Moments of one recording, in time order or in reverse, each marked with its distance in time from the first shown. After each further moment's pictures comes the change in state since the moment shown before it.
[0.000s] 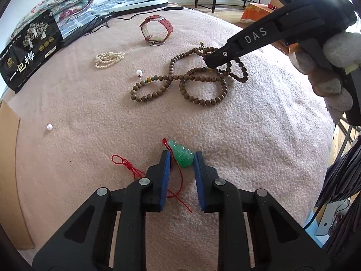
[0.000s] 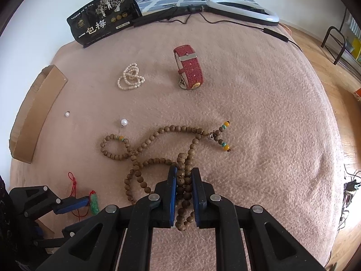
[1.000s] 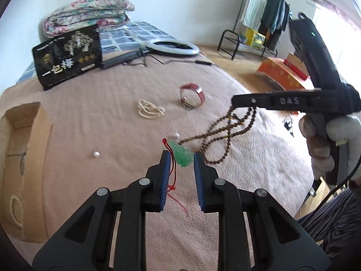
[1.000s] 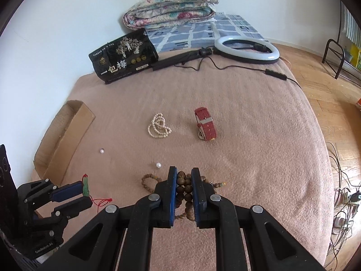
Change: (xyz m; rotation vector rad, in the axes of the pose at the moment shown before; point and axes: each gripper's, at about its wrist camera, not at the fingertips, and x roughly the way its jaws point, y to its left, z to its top) left arm -0.091 0.056 0.034 -0.251 -0.240 -0.008; right arm -0.080 0.023 0.027 0.000 -0.207 0.078
